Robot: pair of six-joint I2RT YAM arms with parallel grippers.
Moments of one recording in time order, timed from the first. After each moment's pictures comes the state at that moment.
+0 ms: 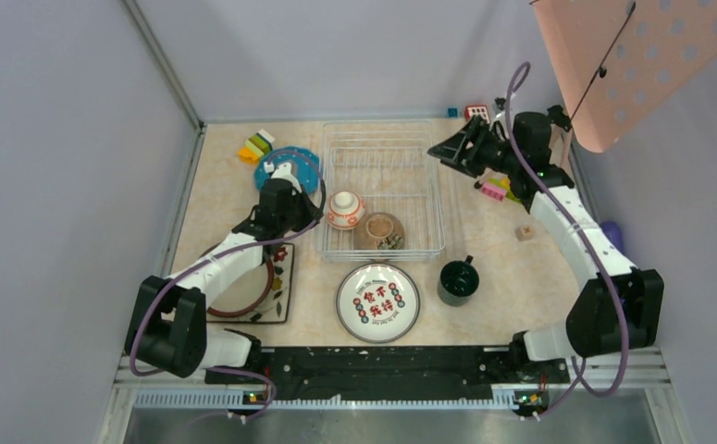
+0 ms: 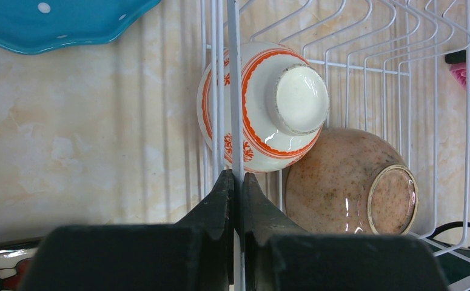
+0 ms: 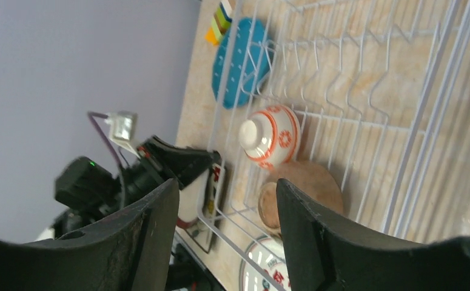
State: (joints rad) left arm -0.34 1.34 0.75 0.01 0.06 -0.56; right arm 0.14 1.43 1.21 -0.10 -0.64 0.79
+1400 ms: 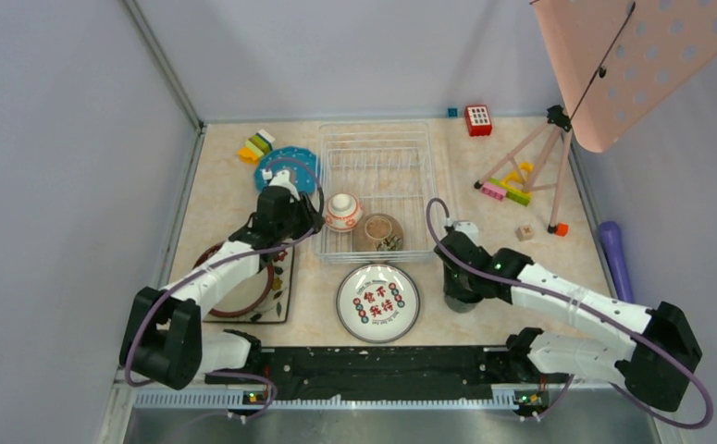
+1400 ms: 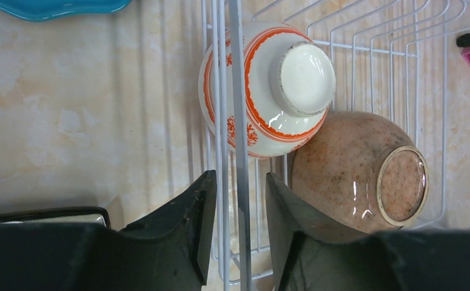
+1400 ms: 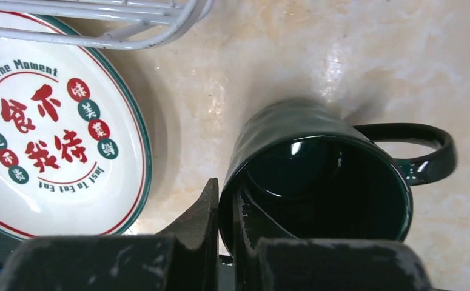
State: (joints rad) left arm -0.34 1.28 0.70 -0.01 0.04 -0.55; right arm 0.85 1.07 0.69 -0.71 0.25 0.71
